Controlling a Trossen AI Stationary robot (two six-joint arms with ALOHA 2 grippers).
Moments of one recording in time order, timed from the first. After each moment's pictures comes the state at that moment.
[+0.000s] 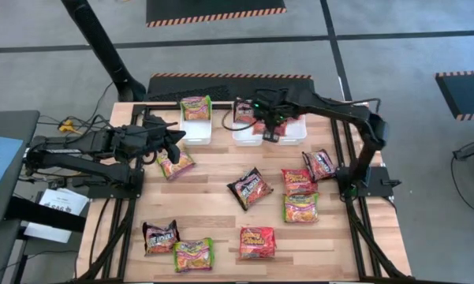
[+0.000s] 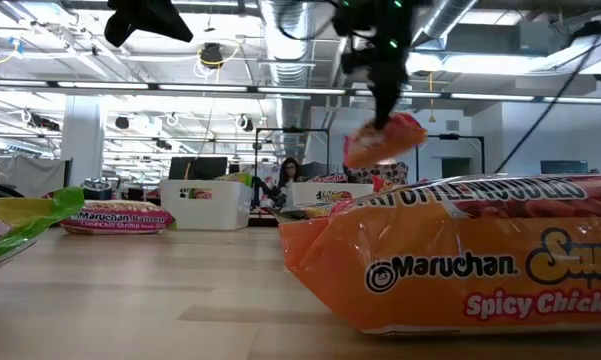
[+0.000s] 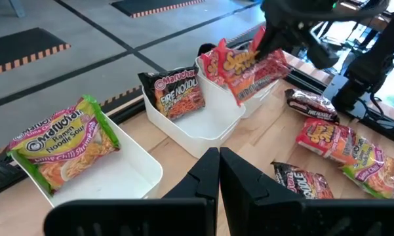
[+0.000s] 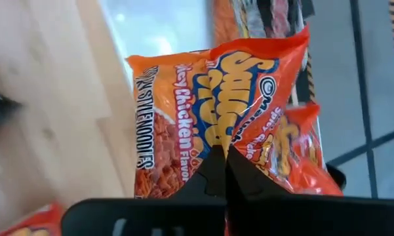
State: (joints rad) left arm -0.01 0.80 0.91 -0.51 -0.61 -0.45; right arm -0.38 1.76 1.69 -1.17 0.29 -0.19
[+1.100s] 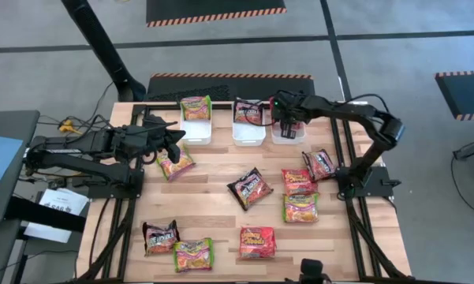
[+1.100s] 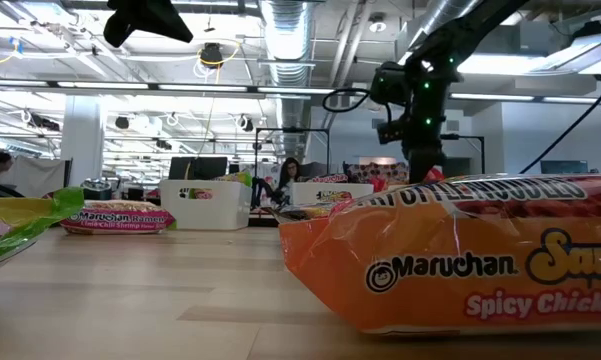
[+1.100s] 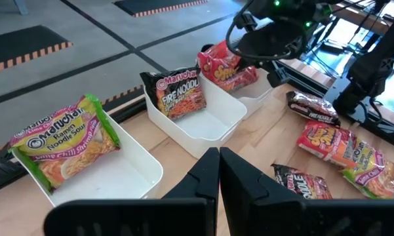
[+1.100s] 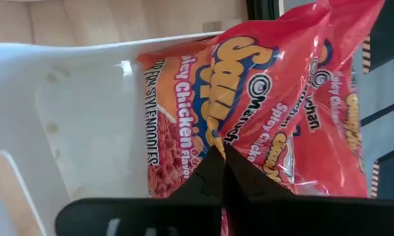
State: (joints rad) left arm 0.00 0.80 0.91 -0.51 -0.62 -0.47; right arm -0.63 1.66 1.13 -0.65 0.35 -0.52
